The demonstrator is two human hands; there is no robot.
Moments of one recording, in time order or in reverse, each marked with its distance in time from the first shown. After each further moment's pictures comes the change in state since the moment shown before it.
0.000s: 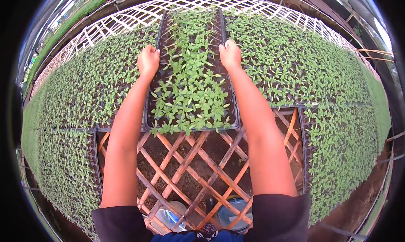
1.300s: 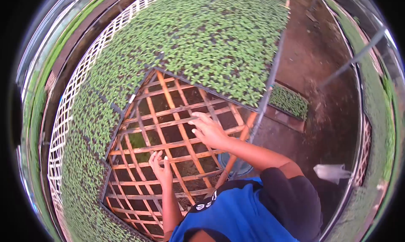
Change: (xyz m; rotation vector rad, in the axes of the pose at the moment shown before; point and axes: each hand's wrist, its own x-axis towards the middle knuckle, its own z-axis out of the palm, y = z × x) left_hand -0.434 0.169 -0.162 -0.491 -0.795 0.190; right_hand -0.441 -0.041 -0.409 -0.089 -0.059 0.276
